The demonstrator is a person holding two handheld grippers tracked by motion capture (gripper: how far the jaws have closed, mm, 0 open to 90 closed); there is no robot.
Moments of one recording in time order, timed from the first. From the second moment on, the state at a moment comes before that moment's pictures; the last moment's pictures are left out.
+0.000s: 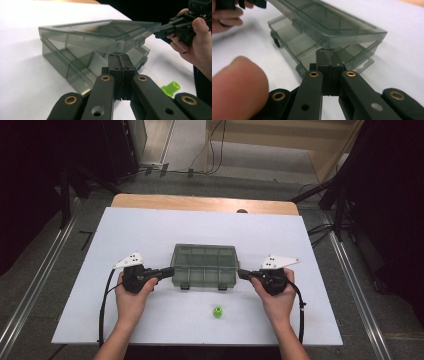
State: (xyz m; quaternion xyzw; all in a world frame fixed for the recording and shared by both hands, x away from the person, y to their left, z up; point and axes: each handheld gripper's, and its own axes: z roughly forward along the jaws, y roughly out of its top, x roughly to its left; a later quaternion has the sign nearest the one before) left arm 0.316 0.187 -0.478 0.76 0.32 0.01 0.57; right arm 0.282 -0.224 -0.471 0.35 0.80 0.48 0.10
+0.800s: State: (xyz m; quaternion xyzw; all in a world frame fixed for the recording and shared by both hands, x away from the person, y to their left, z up) left arm 0.341 0.169 -0.459 0.72 0.33 0.08 0.61; right arm 0.314 -0.216 -0.455 0.37 0.75 0.53 0.13
